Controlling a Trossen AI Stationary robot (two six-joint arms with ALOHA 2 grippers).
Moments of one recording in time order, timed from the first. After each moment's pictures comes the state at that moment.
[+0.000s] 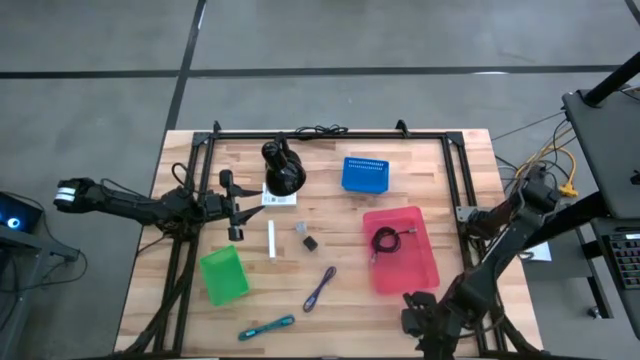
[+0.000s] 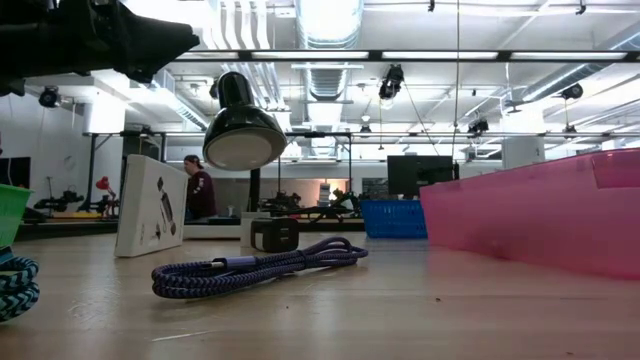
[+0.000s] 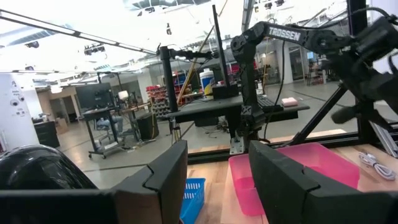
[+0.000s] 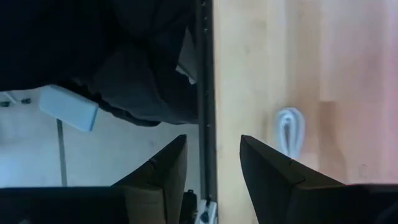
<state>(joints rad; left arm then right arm) -0.09 0.57 0.11 0.72 -0.24 0.24 0.91 1.62 1.14 -0.56 -0.06 1.06</state>
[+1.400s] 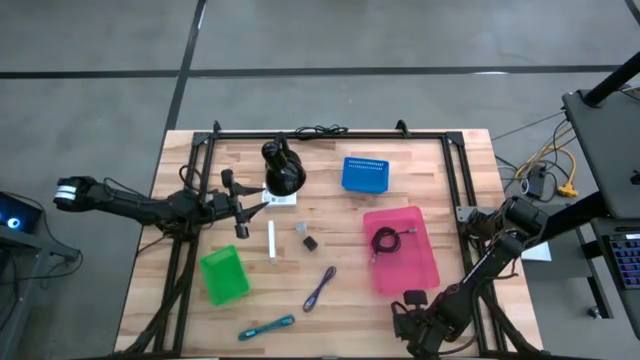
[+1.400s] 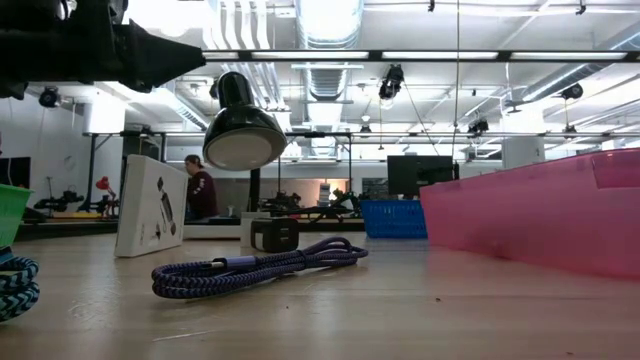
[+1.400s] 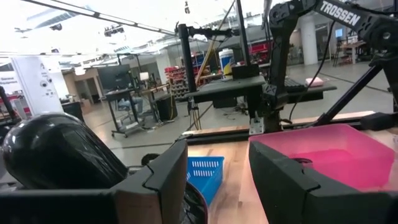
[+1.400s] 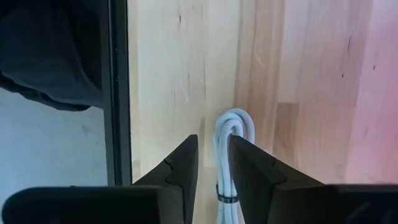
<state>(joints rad) -0.09 0.64 0.11 0.72 -0.35 0.24 0.91 1.82 1.14 -0.60 0.00 0.94</state>
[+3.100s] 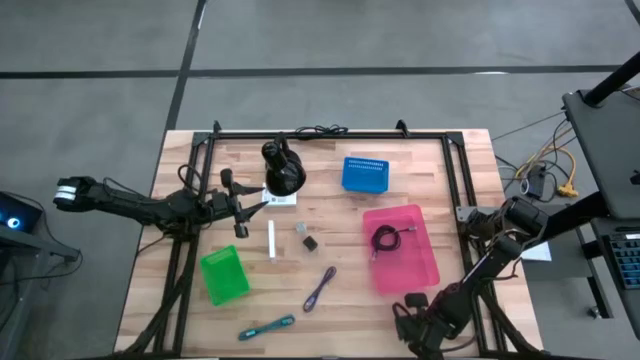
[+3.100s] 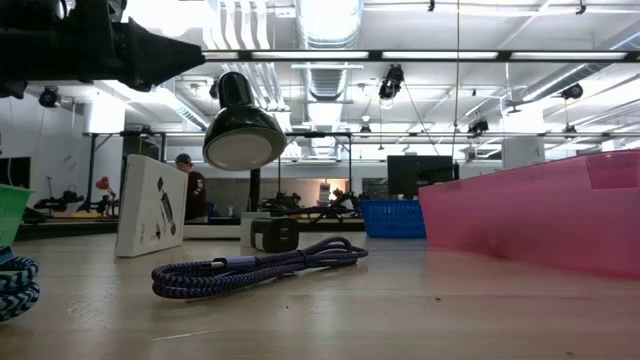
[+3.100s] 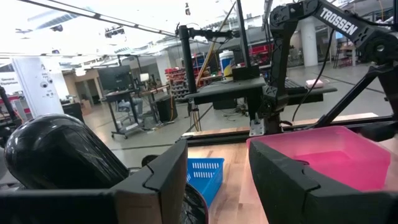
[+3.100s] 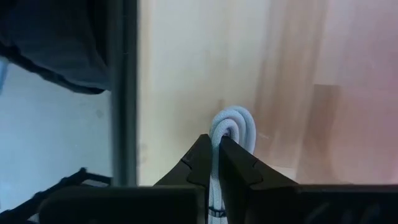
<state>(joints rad) -0.09 0.63 0.11 0.72 -0.35 0.24 0.92 1.82 1.07 -0.49 -0.08 0.92</state>
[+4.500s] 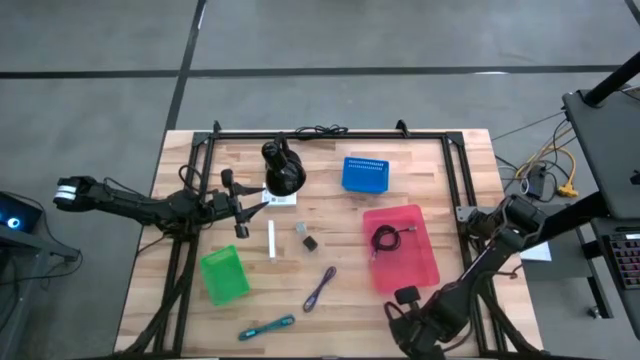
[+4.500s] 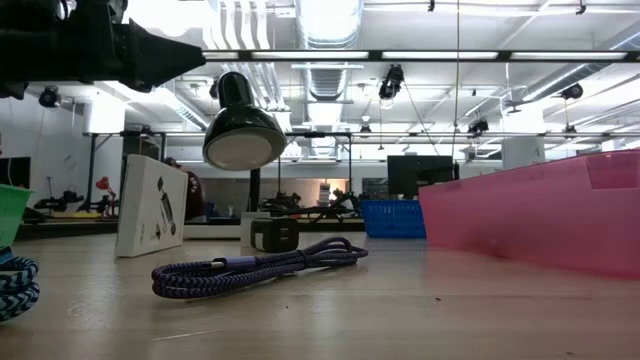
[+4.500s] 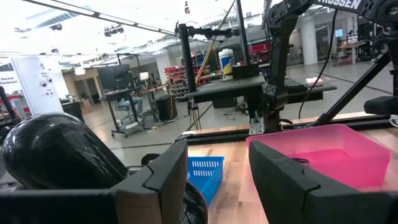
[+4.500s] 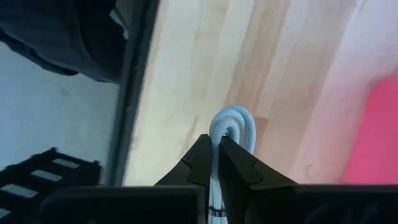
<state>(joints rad) -0.09 0.63 0.11 0.72 -0.35 0.24 0.86 1.82 1.32 -0.84 -0.03 0.65</state>
